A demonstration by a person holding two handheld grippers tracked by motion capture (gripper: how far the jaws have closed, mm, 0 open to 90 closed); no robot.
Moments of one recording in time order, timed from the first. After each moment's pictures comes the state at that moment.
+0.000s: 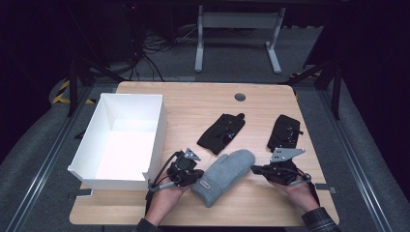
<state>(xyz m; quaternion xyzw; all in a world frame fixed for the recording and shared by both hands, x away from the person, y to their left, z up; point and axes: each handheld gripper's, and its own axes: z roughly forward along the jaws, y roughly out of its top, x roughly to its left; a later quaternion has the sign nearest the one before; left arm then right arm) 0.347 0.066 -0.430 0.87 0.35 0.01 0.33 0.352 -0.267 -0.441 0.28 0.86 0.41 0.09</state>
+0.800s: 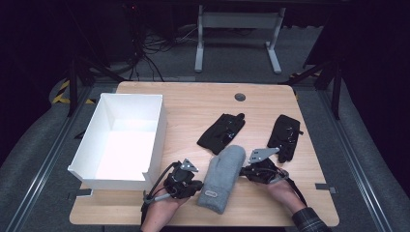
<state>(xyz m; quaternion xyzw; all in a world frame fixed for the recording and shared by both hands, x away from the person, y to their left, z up) 0.320 0.076 -0.428 0.87 0.35 0.00 0.34 0.369 -0.219 -0.462 0.24 0.89 0.39 0.07</state>
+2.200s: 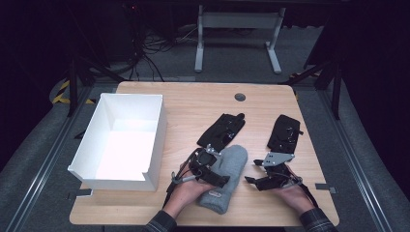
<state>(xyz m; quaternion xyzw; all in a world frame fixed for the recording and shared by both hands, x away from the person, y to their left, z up) 0.376 0.009 -0.455 0.88 0.33 -0.02 0.35 0.356 -0.259 -0.470 0.28 0.87 0.38 0.14</state>
